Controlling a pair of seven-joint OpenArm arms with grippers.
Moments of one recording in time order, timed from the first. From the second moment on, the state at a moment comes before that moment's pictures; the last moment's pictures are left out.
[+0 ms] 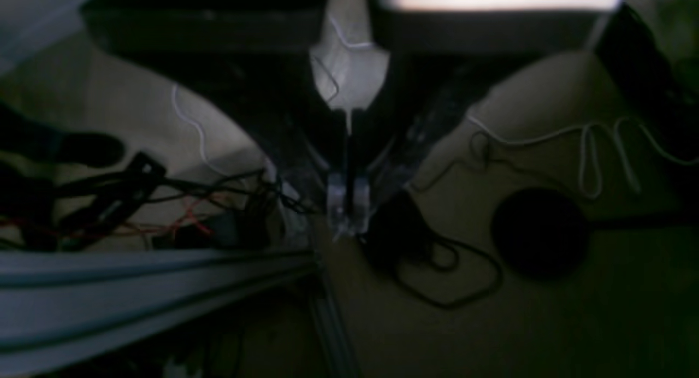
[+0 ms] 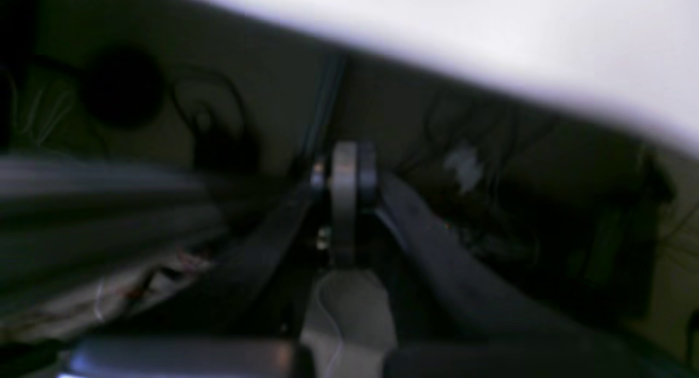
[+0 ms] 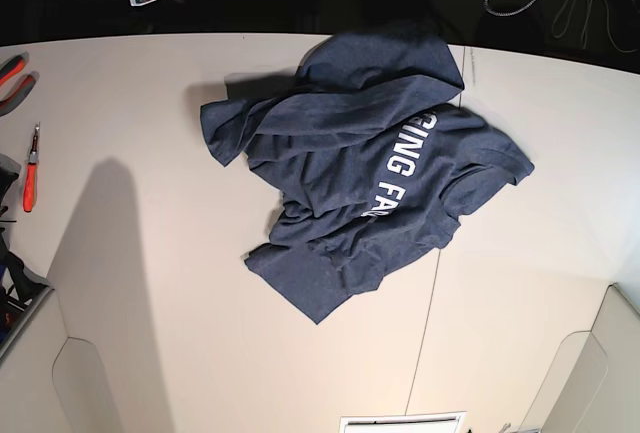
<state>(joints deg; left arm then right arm) 55.1 -20.4 -0.4 93.2 -10.1 -13.9 3.5 -50.9 13.3 -1.1 98.2 2.0 10.6 -9.4</state>
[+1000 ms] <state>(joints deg) 40.1 -20.1 -26.8 110.2 -10.4 3.2 17.4 -21.4 9.2 -26.2 112.8 -10.3 15.0 -19.8</state>
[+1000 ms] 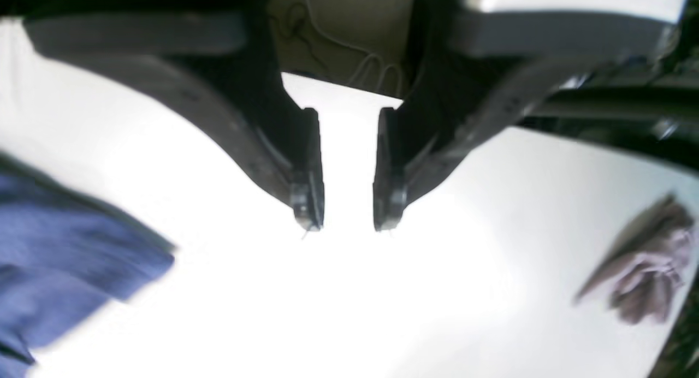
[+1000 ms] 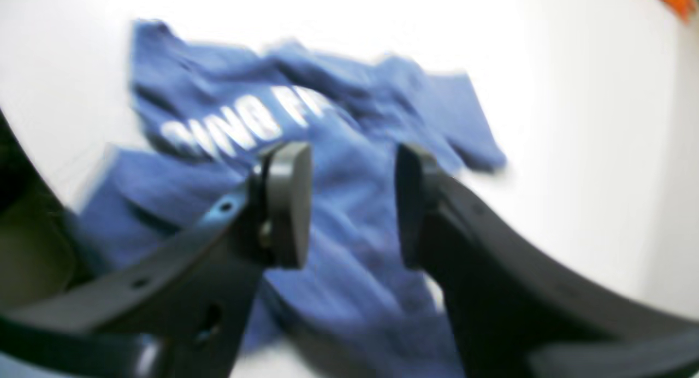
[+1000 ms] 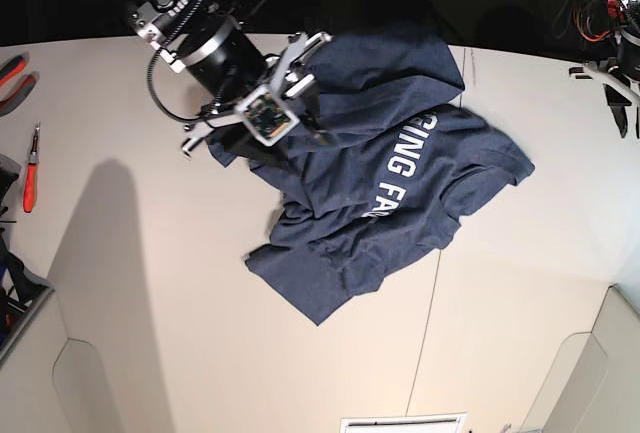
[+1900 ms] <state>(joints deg) 38.3 -19.9 -40.6 110.2 -18.1 -2.3 22.1 13.0 -8.3 -57.9 70.1 -22.4 3.5 -19.4</state>
